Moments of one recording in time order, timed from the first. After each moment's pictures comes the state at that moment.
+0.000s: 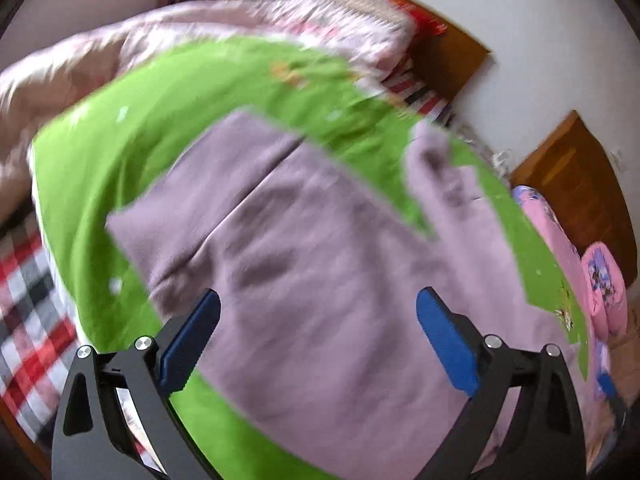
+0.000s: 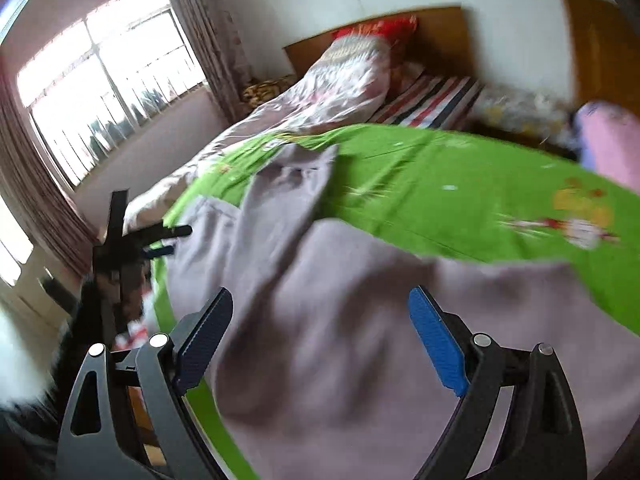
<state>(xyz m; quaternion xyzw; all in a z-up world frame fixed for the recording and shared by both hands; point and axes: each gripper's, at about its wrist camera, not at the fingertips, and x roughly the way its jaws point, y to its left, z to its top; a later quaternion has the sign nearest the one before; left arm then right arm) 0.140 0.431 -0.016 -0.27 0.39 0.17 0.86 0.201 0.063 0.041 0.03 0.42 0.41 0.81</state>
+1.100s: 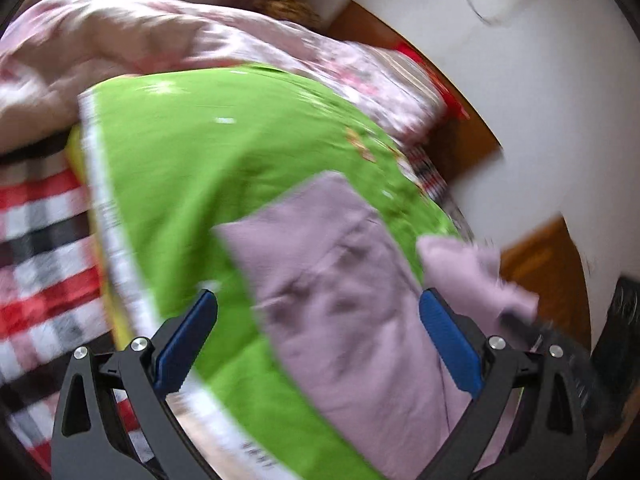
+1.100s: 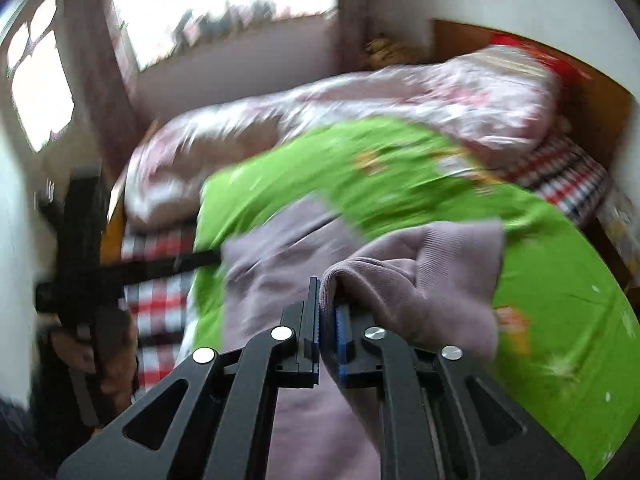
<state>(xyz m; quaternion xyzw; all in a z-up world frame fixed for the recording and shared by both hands) 0.039 0.502 -0.014 -0.43 0.28 0.22 0.83 0.162 0.368 0.048 -0.20 0.38 0.55 0.72</state>
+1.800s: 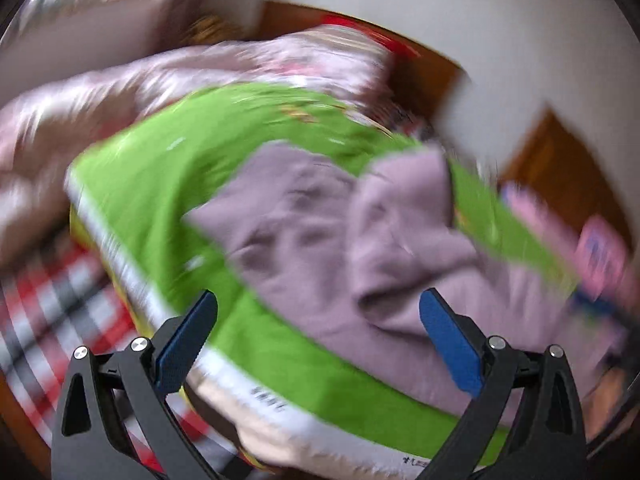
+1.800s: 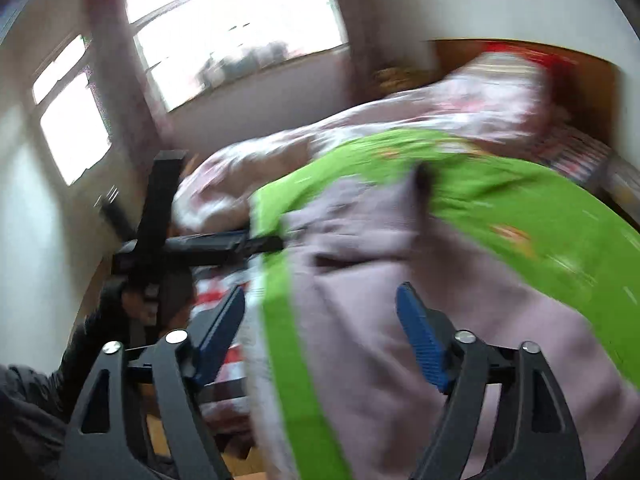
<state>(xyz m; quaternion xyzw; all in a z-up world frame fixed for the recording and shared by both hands) 0.060 0.413 0.007 -0.18 0.36 0.17 0.90 0.120 0.195 0.061 -0.06 0.34 0.56 0.75</state>
